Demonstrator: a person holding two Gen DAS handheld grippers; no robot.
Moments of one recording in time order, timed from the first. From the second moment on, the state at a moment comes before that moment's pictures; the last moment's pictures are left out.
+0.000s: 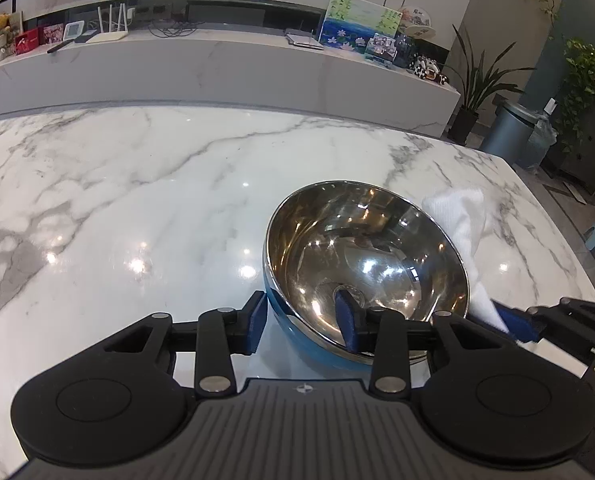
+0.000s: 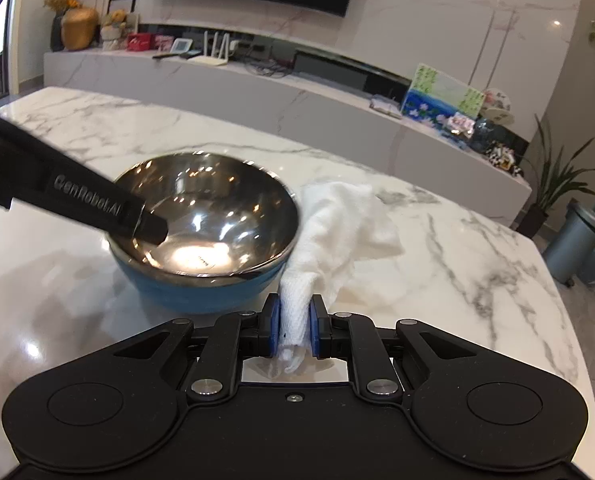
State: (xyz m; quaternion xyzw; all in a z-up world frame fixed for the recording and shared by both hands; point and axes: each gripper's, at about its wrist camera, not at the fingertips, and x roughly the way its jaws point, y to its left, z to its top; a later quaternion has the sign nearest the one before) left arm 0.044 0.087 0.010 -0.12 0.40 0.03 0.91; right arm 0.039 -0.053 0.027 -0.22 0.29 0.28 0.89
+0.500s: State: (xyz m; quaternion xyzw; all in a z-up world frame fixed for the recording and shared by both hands) left arm 0.050 0.087 0.009 -0.12 0.41 0.02 0.90; right arm 0.053 -0.053 0.019 -0.23 0.31 0.31 0.87
